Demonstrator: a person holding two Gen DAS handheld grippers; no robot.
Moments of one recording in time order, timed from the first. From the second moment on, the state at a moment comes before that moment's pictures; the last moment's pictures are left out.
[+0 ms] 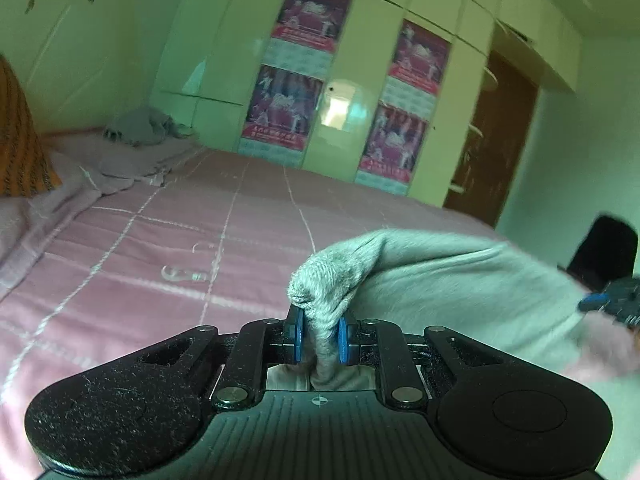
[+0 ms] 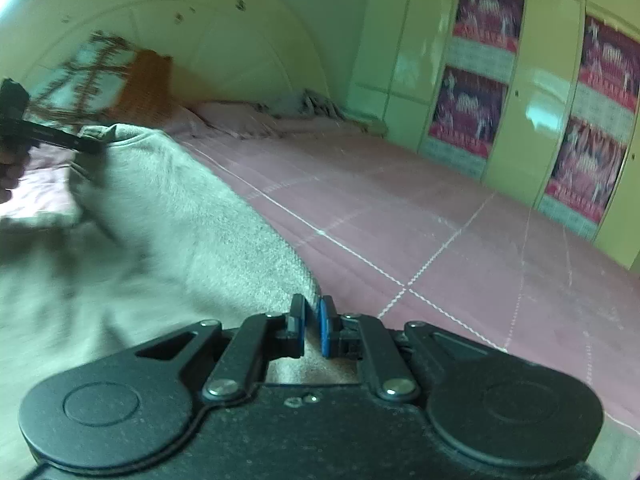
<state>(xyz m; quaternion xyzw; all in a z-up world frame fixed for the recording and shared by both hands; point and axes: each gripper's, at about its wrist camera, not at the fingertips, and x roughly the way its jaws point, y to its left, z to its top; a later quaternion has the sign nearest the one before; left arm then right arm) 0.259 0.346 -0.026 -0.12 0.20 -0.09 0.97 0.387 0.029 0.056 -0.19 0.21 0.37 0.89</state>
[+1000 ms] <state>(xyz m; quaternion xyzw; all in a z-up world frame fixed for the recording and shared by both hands) 0.126 0.330 -0.063 -0.36 0.30 -0.01 0.88 0.264 -0.042 -0.008 0.14 0.35 0.27 0.88</state>
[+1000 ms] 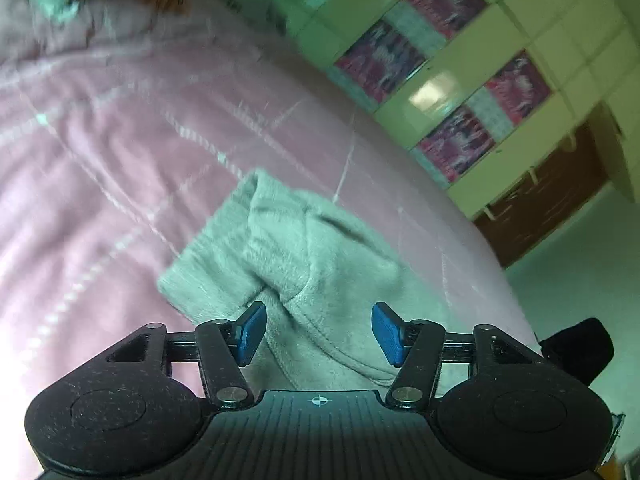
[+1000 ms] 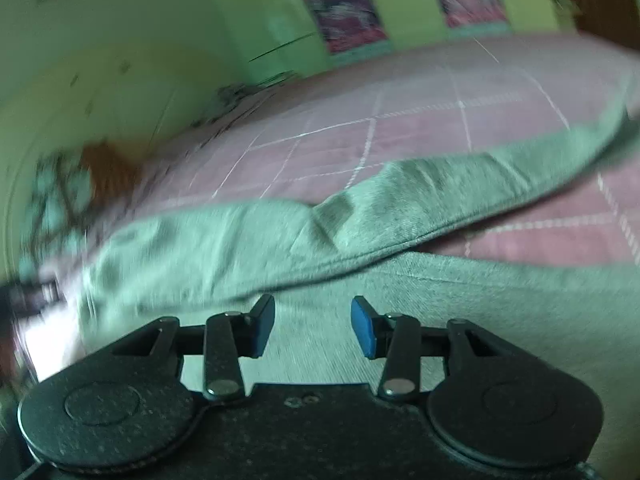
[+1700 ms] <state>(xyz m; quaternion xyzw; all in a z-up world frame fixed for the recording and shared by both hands) 0.171 0.355 -0.057 -0.42 0.26 -0.03 0.87 0.303 -0.059 -0.022 0.28 0.33 0.23 0.87</state>
